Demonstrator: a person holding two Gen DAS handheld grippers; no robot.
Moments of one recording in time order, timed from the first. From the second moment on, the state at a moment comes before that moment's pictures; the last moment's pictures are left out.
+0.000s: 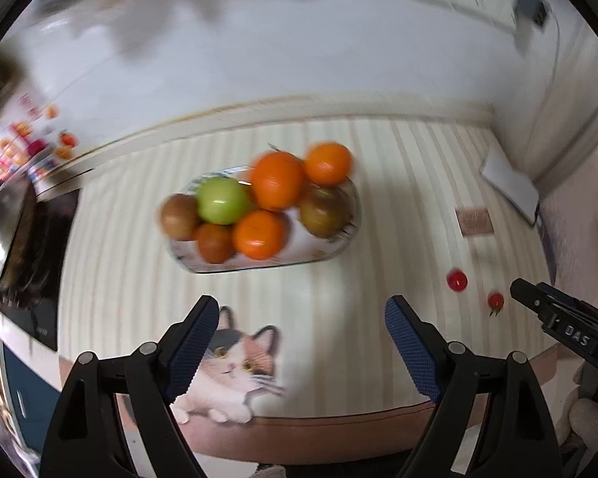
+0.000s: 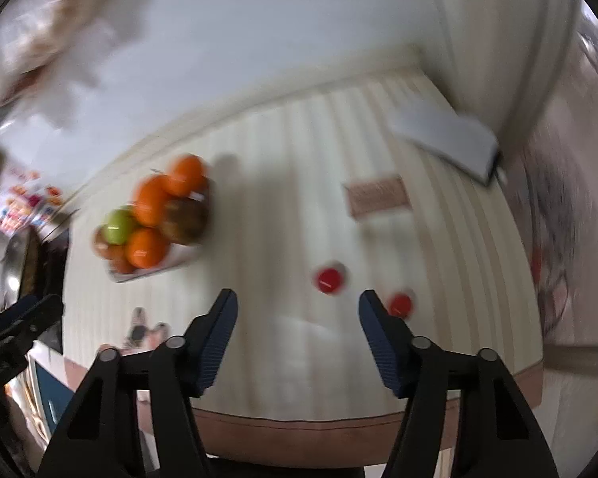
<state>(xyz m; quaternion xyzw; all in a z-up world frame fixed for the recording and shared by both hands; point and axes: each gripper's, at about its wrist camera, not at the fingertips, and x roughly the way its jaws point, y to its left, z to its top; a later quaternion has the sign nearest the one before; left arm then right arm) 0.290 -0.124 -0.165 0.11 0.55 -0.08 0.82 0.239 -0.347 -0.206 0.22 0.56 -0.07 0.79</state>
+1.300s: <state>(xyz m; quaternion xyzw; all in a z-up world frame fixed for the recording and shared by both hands) 0.323 -0.310 -0.325 0.13 0.67 -0.28 0.67 0.182 -0.441 -0.309 0.29 0.56 -0.19 0.76</state>
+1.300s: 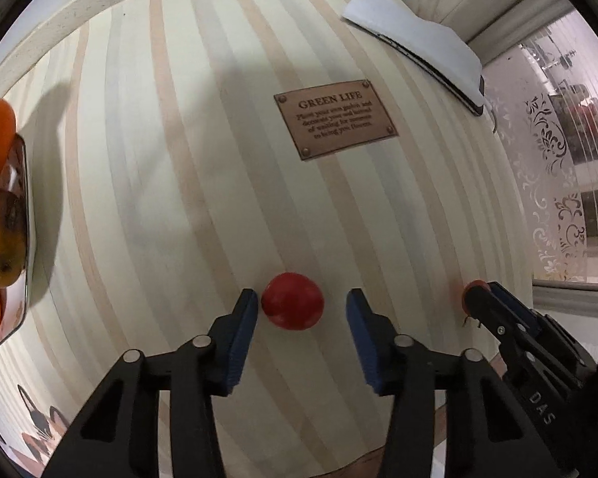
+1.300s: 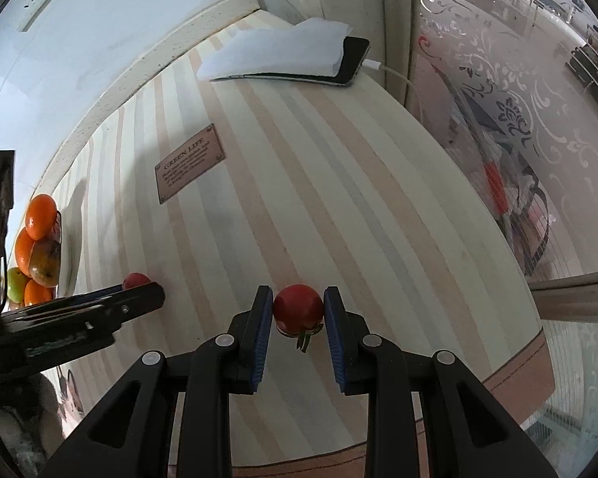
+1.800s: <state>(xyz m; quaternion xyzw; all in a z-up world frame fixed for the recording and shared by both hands) 0.318 -0.279 -0.313 0.12 0.65 -0.27 0.70 0.194 -0.420 -0.294 0.27 0.56 -0.17 0.77</state>
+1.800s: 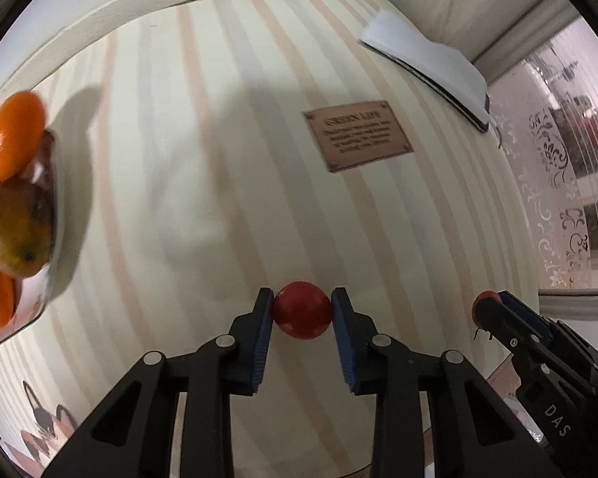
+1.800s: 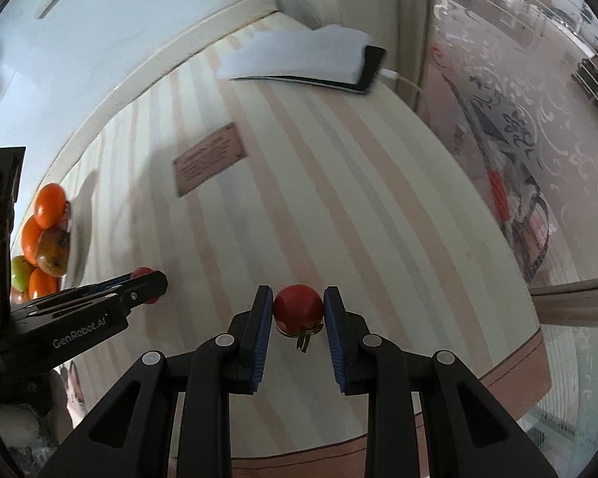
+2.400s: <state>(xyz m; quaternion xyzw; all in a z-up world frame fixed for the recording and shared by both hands) 0.348 -0.025 -0.227 -0.12 0.60 -0.09 0.79 0.331 -0.234 -0.254 0.19 0.56 0.08 0.80</state>
